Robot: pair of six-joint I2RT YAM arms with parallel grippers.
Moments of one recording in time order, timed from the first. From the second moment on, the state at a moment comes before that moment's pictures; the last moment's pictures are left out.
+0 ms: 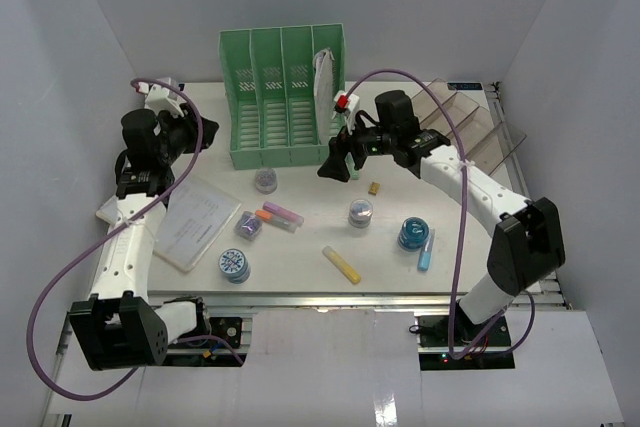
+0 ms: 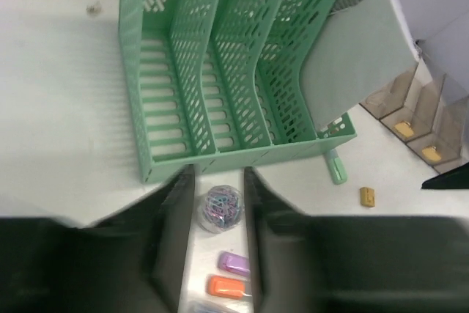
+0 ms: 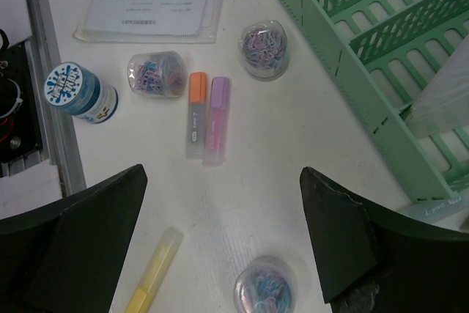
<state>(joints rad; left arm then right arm) 0.07 1.16 1.05 -0.11 0.39 -0.28 0.56 1.58 1.32 -0.27 -0.70 -0.14</state>
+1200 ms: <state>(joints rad) 0.62 1.46 0.82 -0.46 -0.02 -0.73 0.46 1.56 1.15 -0.39 -1.03 -0.40</state>
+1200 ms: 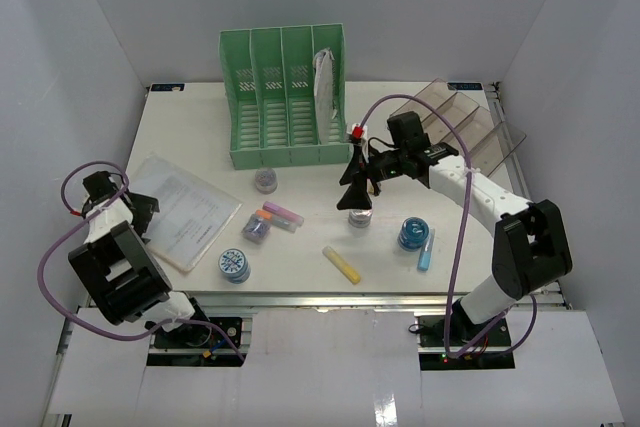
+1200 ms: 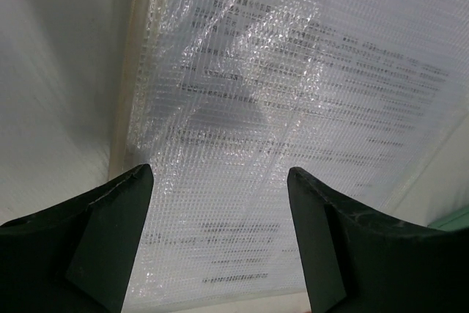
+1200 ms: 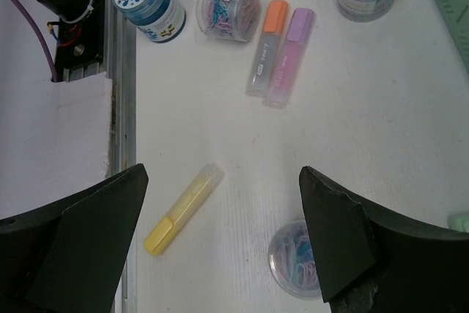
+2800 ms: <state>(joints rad) 0.65 1.50 0.76 -0.32 -0.05 -0.62 0.32 1.59 1.10 -0.40 -1.15 -0.40</state>
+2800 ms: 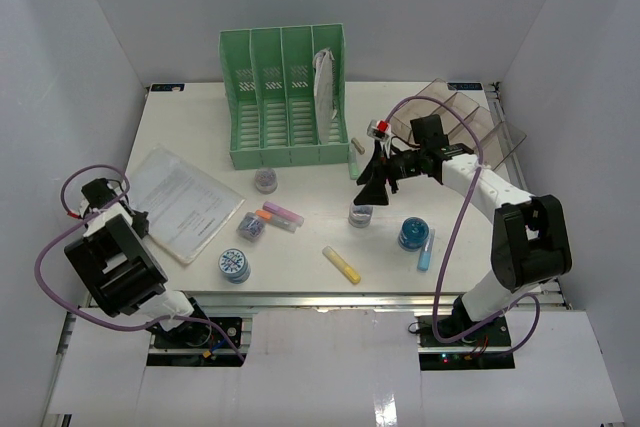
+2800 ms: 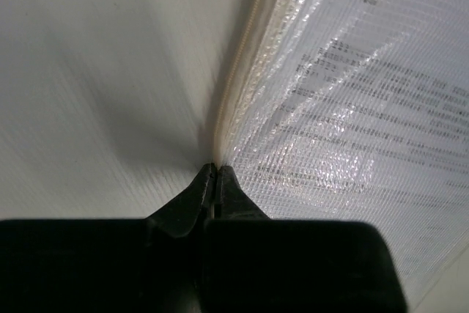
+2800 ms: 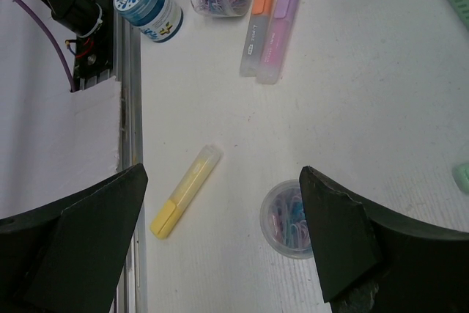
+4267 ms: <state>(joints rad) 0.66 1.39 0.79 -0.34 0.49 -0.75 1.21 2.31 1.98 -0.21 -0.30 -0.60</state>
